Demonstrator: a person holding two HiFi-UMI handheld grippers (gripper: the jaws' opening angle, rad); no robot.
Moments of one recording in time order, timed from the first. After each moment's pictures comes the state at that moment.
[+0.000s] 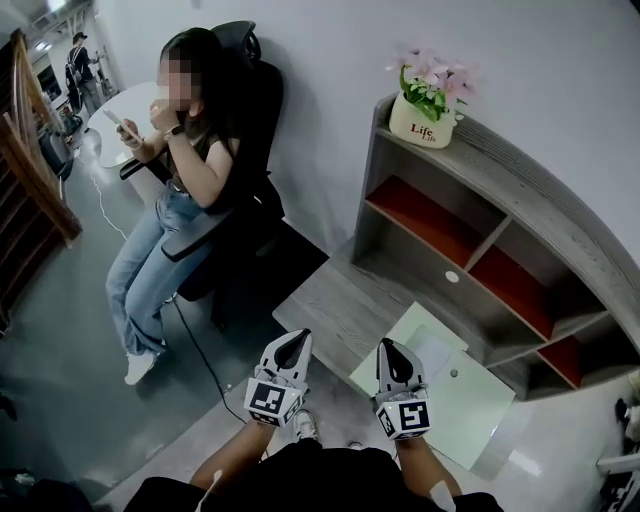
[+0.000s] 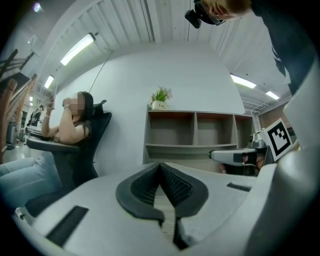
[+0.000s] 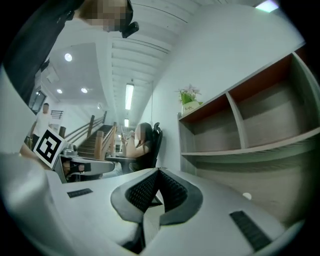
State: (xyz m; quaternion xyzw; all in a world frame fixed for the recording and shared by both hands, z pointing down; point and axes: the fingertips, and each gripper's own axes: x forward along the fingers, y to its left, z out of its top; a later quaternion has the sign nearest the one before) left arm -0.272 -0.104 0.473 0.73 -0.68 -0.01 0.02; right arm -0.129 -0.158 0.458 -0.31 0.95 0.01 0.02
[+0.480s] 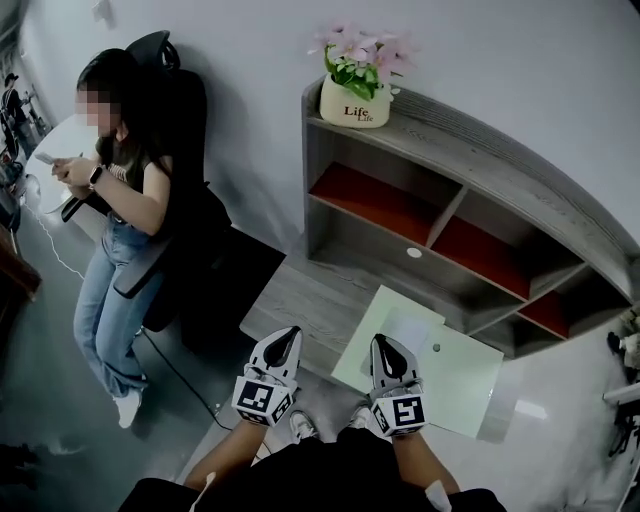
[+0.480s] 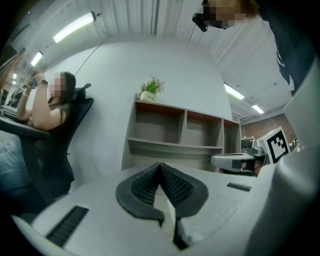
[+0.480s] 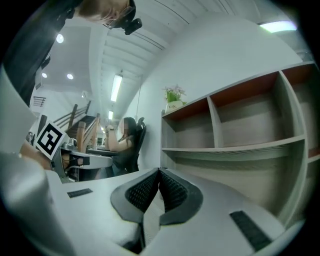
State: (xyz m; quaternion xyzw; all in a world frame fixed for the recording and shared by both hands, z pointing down) left arm -0.245 -0.151 0.482 0.81 -0.59 -0.01 0.05; right arm -0.091 -0.175 0.471 -0.42 0.91 0.02 -0.01
